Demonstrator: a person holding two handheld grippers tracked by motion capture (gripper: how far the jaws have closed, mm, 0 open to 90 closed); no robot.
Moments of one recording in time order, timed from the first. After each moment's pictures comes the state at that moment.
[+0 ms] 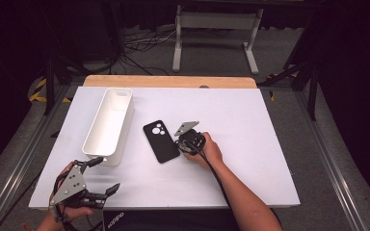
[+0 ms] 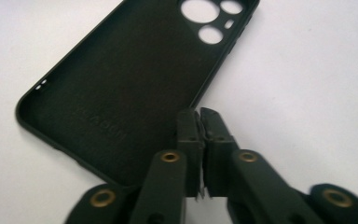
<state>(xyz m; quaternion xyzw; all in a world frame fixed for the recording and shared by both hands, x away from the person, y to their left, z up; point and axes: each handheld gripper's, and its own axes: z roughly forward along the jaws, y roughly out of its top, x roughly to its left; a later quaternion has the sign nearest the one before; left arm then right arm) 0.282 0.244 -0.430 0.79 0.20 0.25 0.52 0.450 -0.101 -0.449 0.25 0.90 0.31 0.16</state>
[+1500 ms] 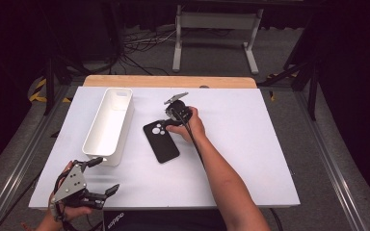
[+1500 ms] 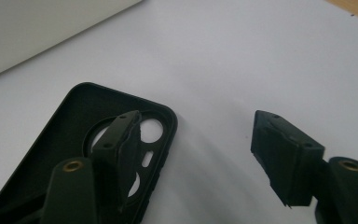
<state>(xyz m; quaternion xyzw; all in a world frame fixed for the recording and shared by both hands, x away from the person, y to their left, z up) 0.286 0.246 -0.435 0.79 0.21 0.24 0.52 0.539 -0.061 -0.432 0.34 0.86 0.34 0.15</state>
